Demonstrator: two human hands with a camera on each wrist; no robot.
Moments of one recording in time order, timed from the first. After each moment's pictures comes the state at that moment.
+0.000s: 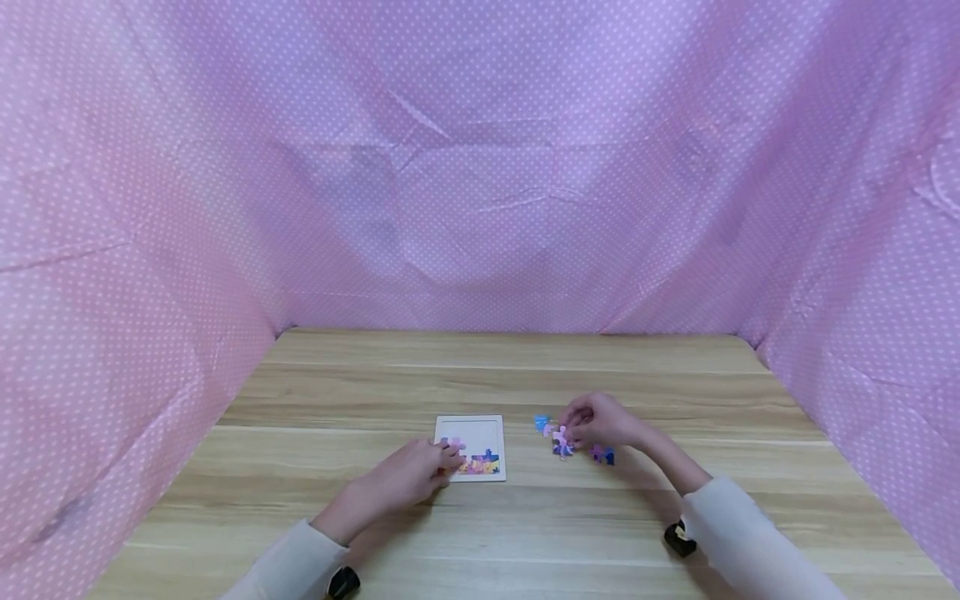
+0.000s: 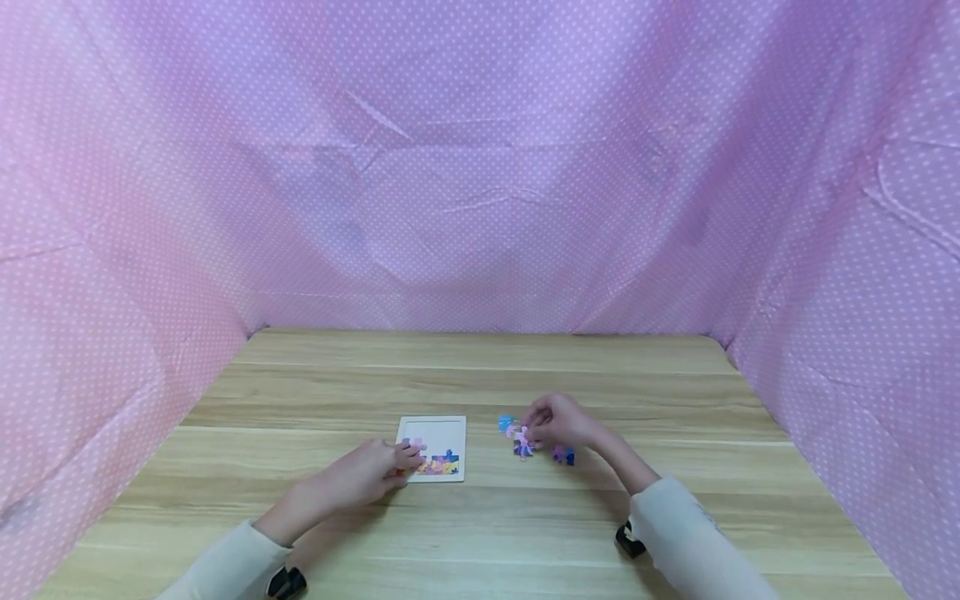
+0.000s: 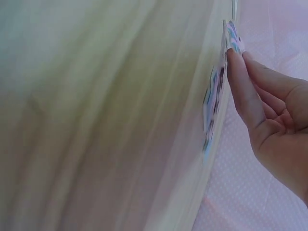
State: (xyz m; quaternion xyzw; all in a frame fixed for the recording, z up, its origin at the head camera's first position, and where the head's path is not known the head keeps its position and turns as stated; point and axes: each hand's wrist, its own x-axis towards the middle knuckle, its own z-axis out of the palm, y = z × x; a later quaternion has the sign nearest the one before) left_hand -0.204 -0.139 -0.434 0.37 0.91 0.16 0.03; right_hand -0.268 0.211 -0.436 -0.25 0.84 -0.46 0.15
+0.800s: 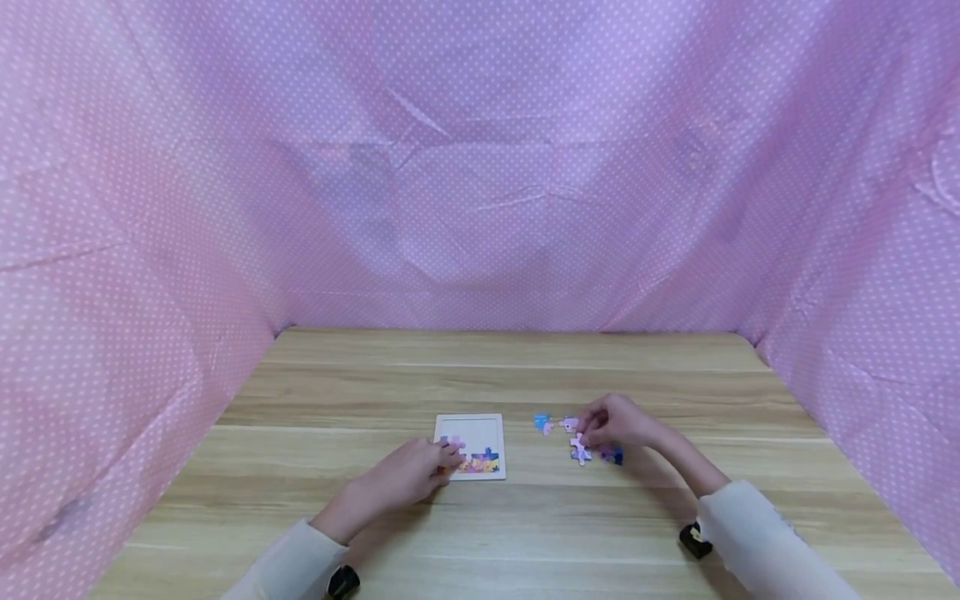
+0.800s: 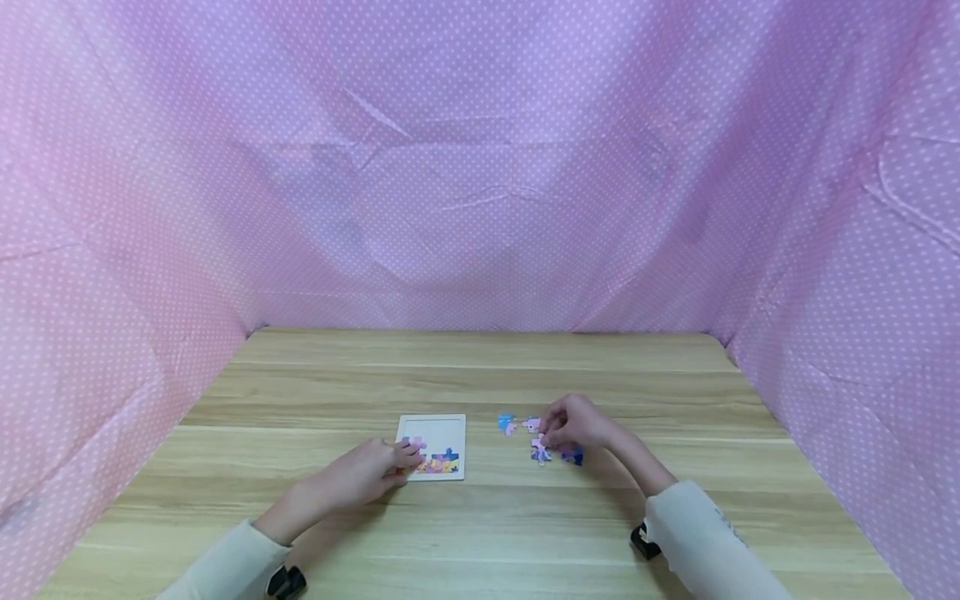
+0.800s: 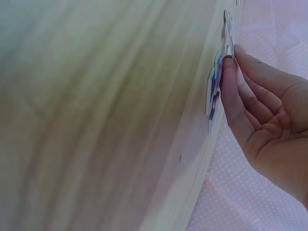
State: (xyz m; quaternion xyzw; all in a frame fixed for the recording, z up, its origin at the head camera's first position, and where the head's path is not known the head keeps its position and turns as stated) left_hand -0.204 -0.139 -0.433 0.37 0.91 0.17 0.04; right_hand -0.266 0.234 -0.437 -0.24 0.84 -0.45 0.17
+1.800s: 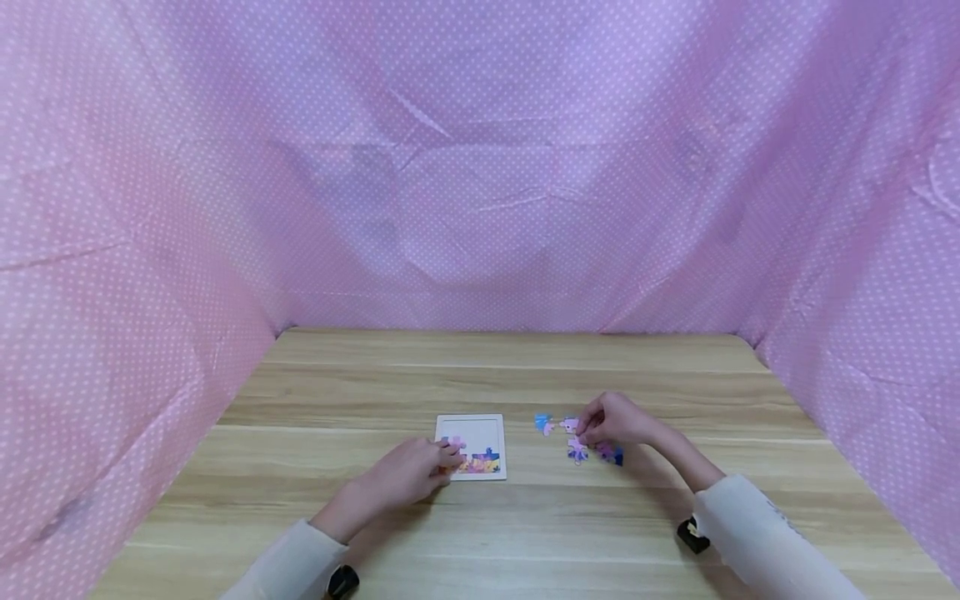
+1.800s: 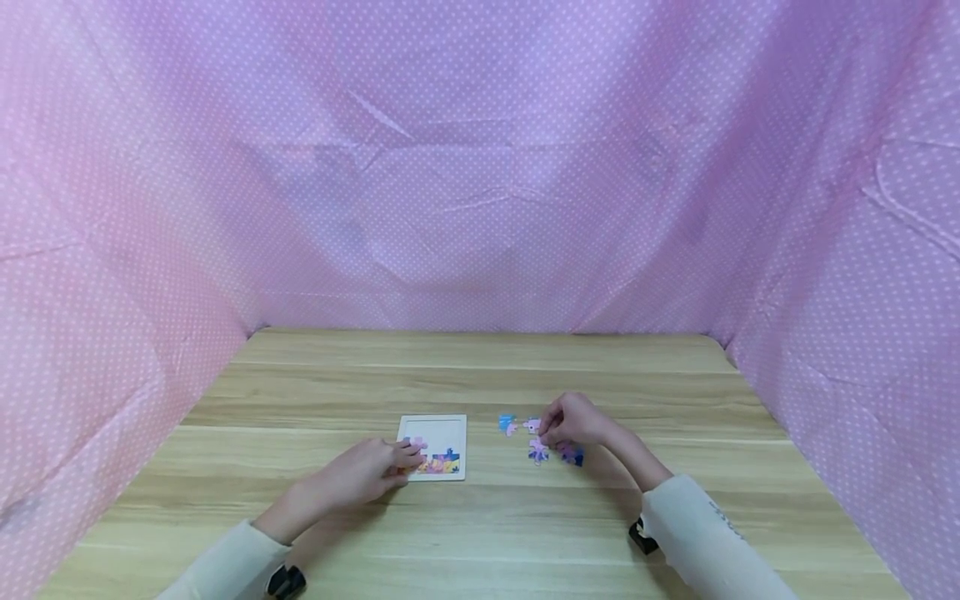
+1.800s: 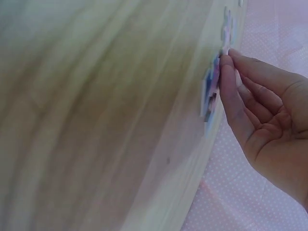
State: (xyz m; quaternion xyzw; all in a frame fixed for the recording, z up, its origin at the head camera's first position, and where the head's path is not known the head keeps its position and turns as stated) left_hand -0.203 -0.142 -0.435 0.38 0.91 0.15 0.03; right_hand -0.268 0.230 -0.431 -0.25 0.87 -0.40 0.16
